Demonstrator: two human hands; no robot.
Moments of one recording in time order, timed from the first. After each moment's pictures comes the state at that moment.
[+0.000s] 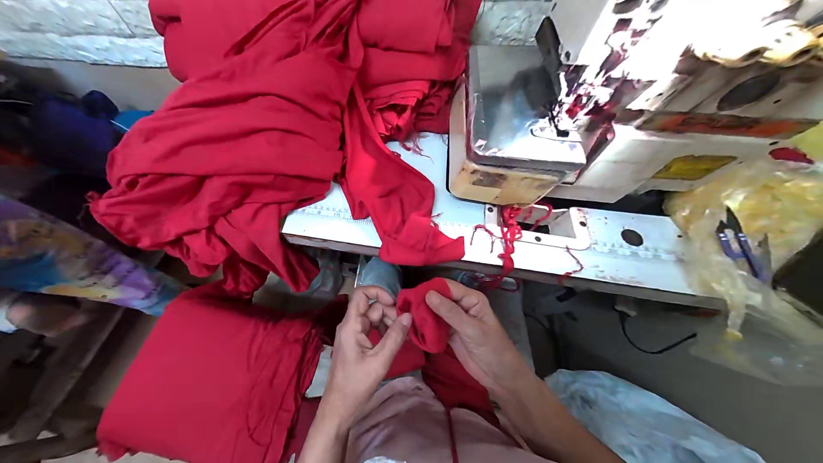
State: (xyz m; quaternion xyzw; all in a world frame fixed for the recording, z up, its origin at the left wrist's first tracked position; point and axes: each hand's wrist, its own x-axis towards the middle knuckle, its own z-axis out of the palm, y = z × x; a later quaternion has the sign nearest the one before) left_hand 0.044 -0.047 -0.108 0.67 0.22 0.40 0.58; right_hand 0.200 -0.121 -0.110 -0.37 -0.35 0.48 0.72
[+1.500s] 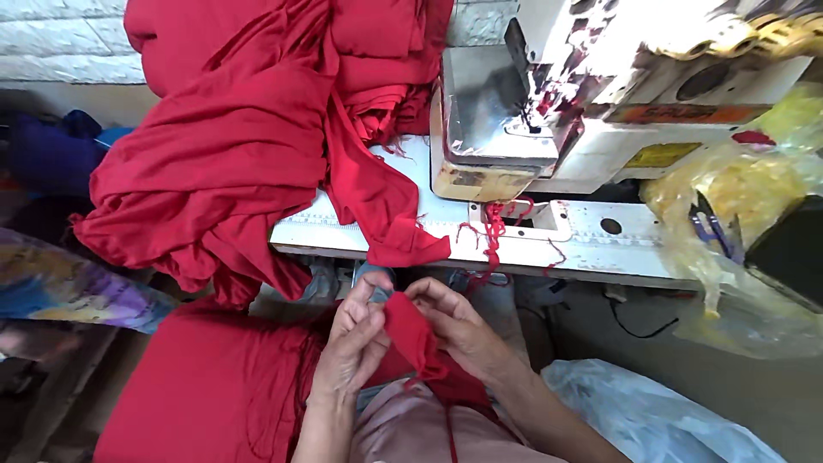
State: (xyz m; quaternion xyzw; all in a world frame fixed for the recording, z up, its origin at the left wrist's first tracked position) left_hand 0.057 -0.026 -0.107 0.37 -0.05 0.31 0.88; right_hand 0.211 -0.125 -0.127 -0.35 -0.38 0.52 0.67
